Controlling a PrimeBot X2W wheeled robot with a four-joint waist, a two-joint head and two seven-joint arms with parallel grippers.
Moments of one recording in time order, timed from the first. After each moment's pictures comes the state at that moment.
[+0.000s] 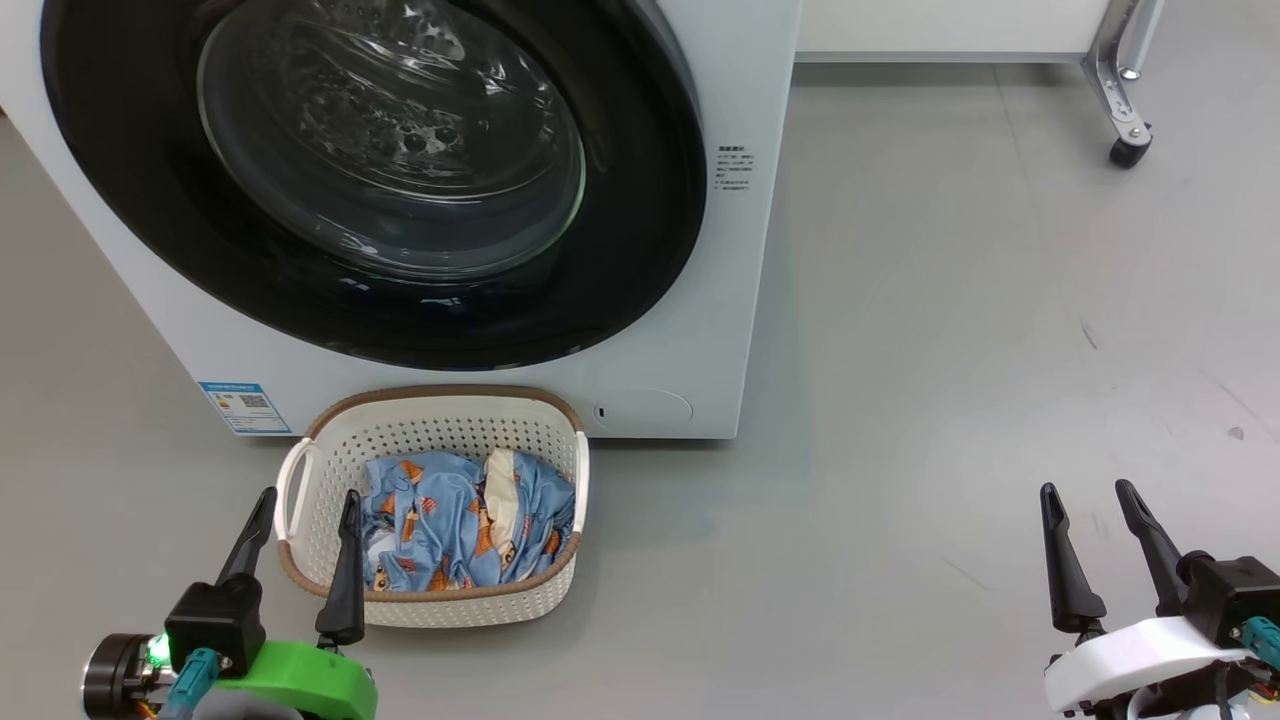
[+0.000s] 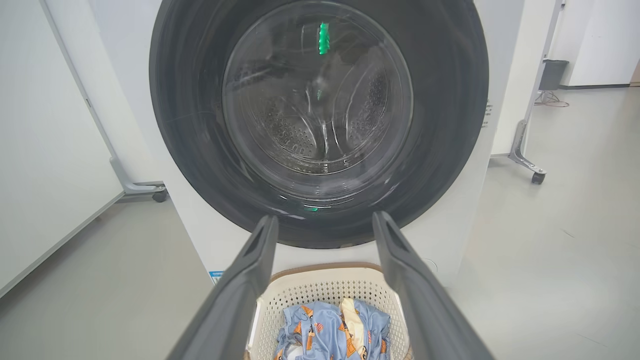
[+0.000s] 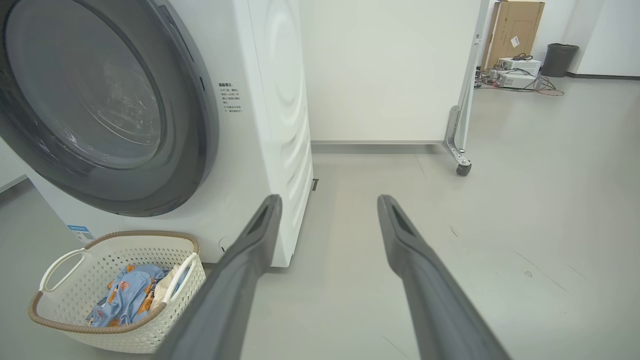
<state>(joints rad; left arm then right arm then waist) 0.02 0.07 -0.06 0.19 -0.18 -0.13 -0.25 0.07 -0.12 0.01 0.21 0.20 0.12 -0.25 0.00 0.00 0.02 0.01</state>
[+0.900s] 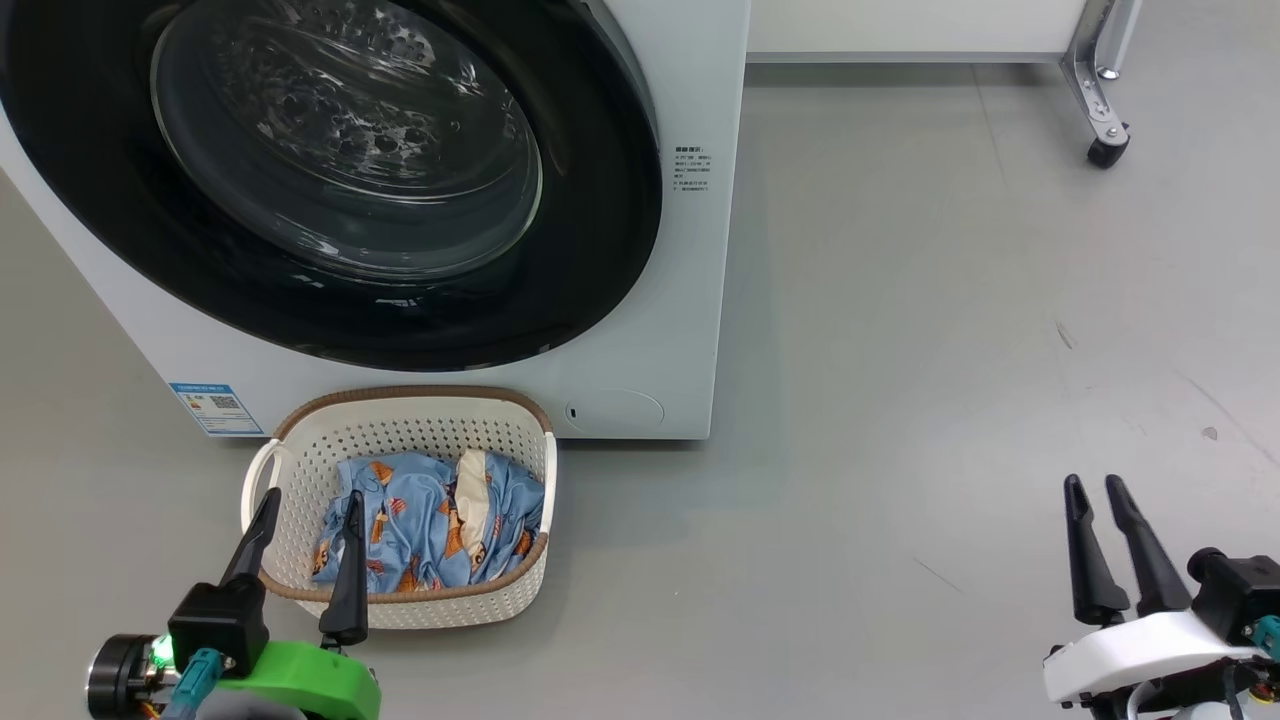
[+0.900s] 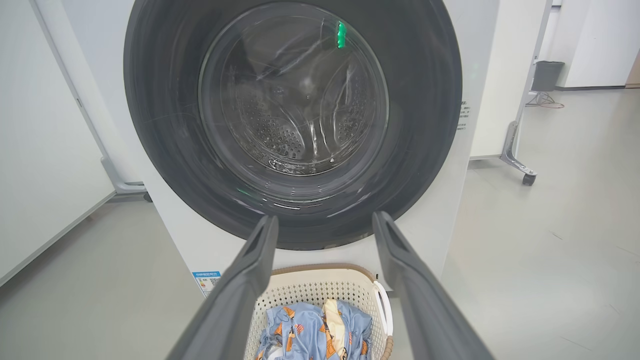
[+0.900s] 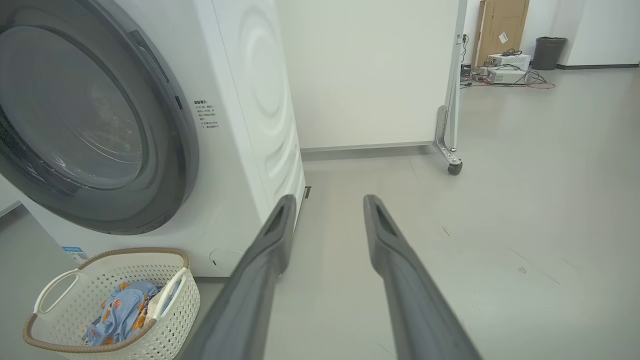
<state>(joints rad) 0.02 0.06 -0.07 0.19 -0.18 -0.13 -0.25 0.06 -0.11 0.00 0.20 0.24 0.12 -0.25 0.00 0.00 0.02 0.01</state>
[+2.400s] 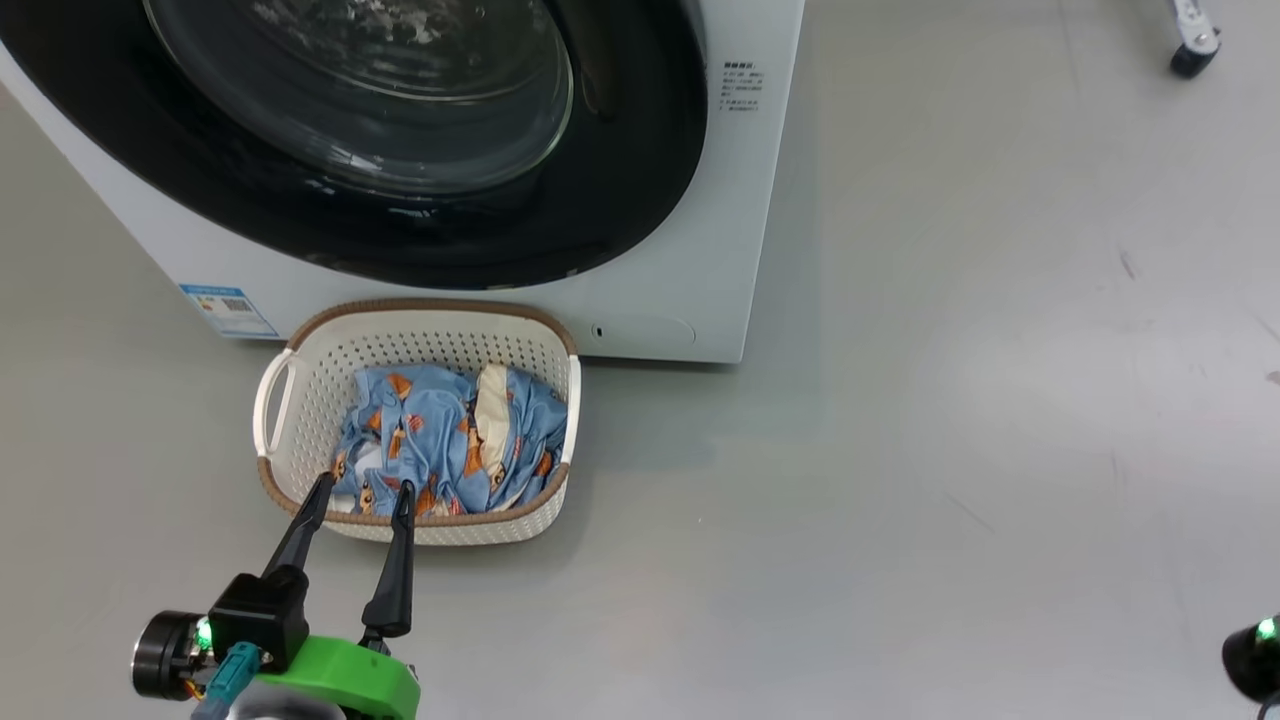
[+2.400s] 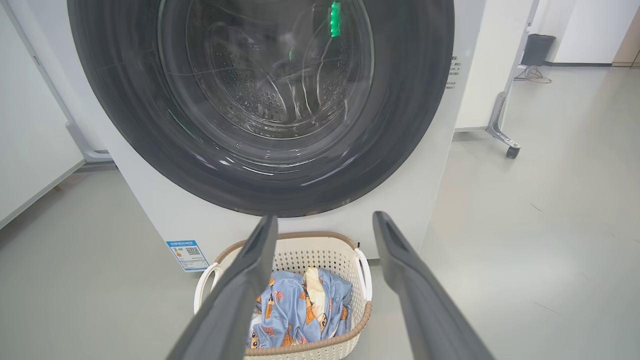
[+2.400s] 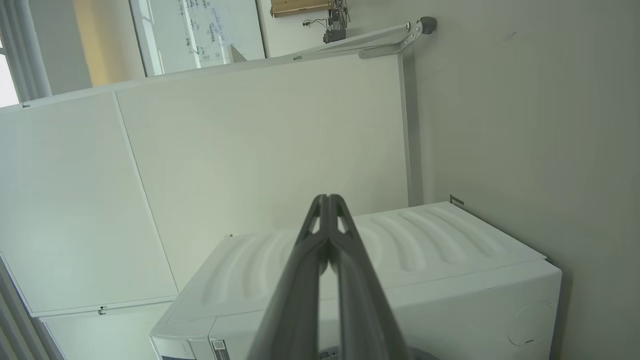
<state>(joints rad) 0.01 0.06 -0.15 0.15 -0.21 -0.13 -0.25 -0.03 -0.10 -0.40 0.21 1.84 0.12 0.05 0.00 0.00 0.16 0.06</state>
